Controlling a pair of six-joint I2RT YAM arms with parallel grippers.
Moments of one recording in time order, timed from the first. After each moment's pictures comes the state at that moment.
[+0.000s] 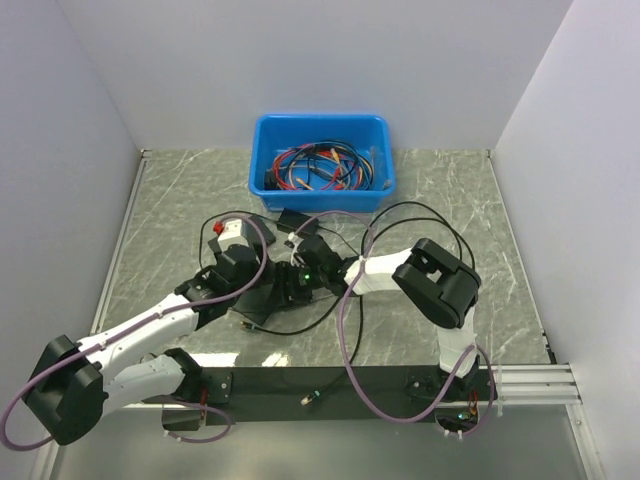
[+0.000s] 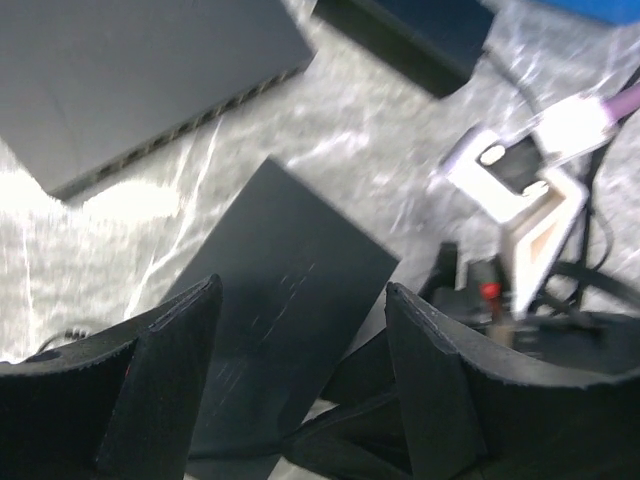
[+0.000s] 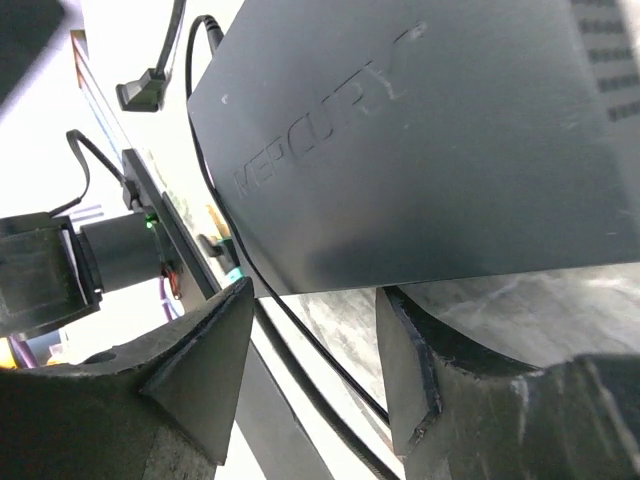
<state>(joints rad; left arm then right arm) -0.68 1.03 0.55 -0.15 -0.39 -0.72 0.90 1.94 0.99 0.26 -0.50 0.85</state>
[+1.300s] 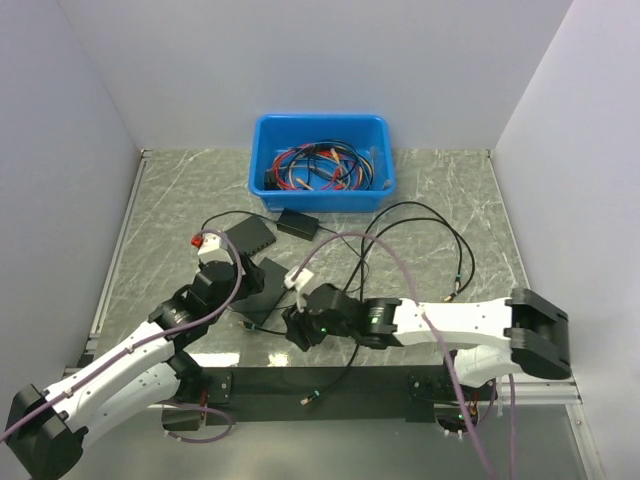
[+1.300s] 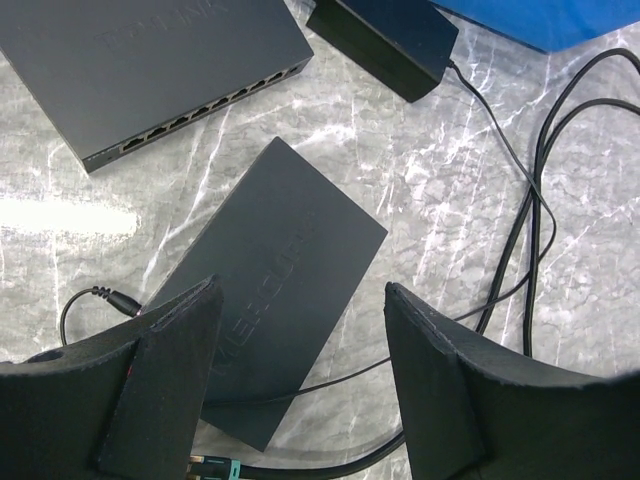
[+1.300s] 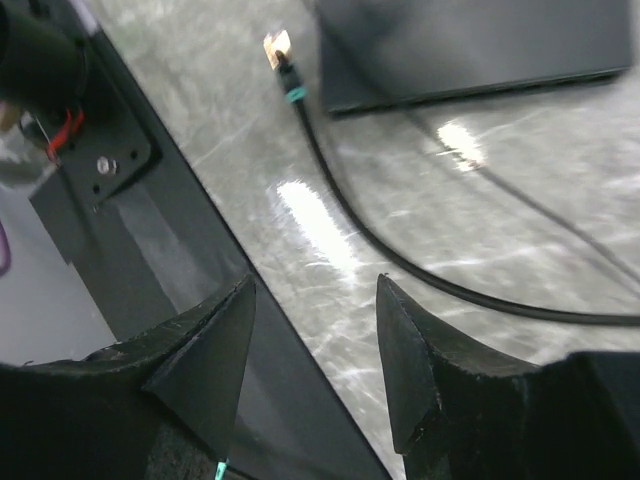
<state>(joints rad) -0.68 0.74 0.44 -0.23 -0.38 -0.76 1.28 1.33 0.79 -0.09 0.11 0.41</state>
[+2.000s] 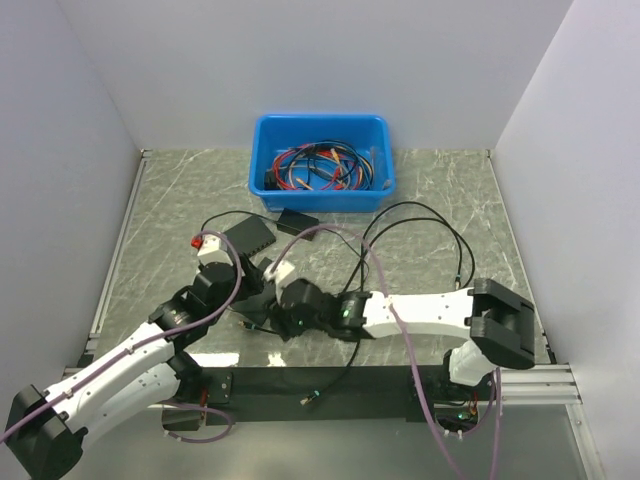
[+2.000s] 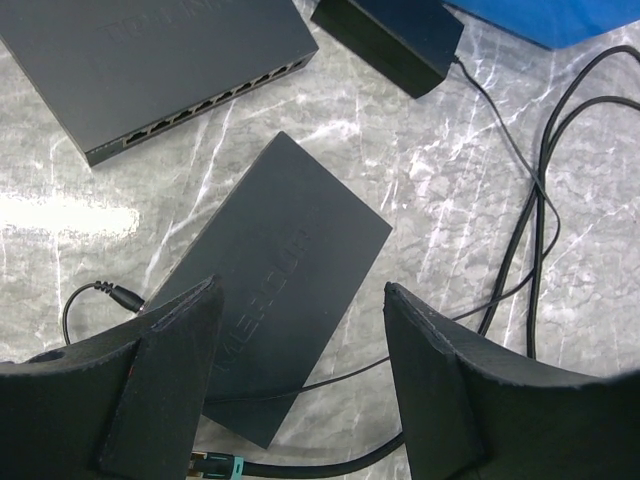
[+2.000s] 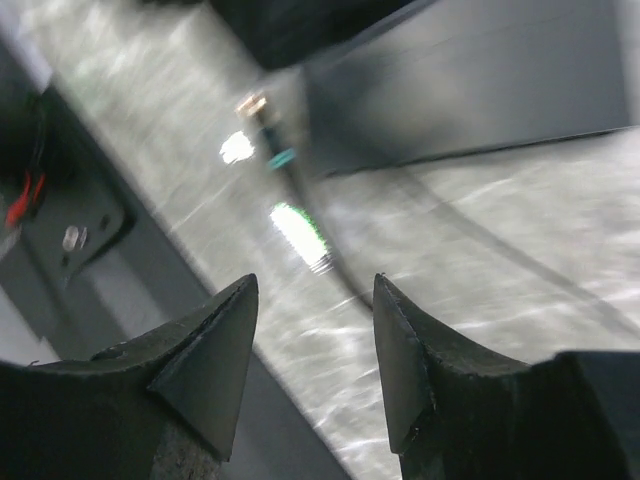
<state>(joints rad) -0.68 0.72 0.42 -0.23 -0.38 -0.76 1.30 1.56 0.96 -0.09 0.20 0.42</state>
